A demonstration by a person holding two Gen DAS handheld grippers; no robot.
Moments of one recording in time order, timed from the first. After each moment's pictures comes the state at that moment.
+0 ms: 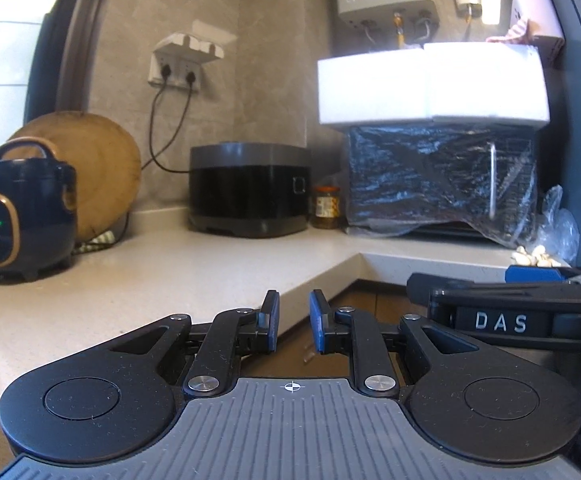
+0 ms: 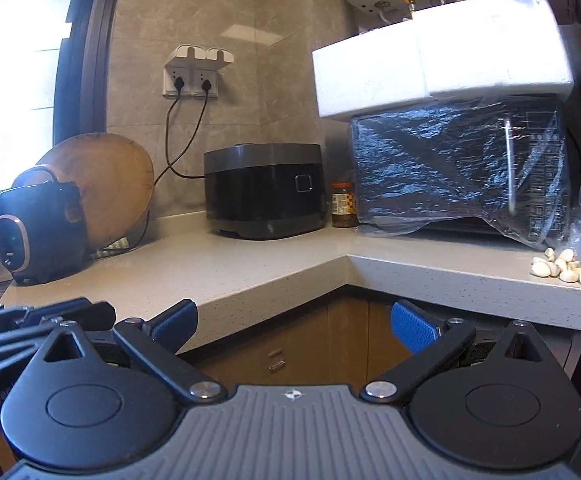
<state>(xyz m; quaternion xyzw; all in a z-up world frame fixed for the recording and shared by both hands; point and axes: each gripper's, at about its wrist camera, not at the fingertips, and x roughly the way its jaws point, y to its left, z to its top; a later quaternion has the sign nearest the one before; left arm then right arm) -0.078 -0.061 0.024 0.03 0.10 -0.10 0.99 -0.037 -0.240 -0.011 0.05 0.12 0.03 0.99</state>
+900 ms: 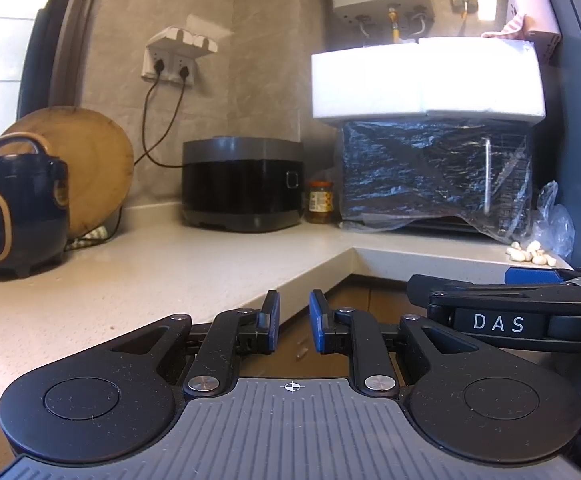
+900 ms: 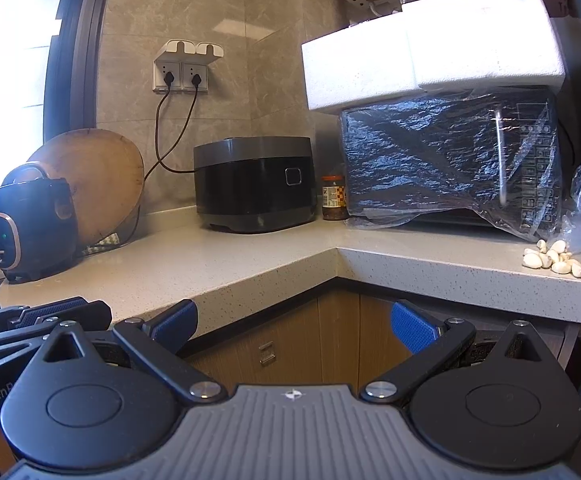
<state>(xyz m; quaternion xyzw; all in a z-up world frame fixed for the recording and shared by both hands) -0.075 -0.062 0.023 0.02 0.11 -0.10 0.99 -0.036 -0.245 -0.016 0.06 0.13 0.02 0.99</state>
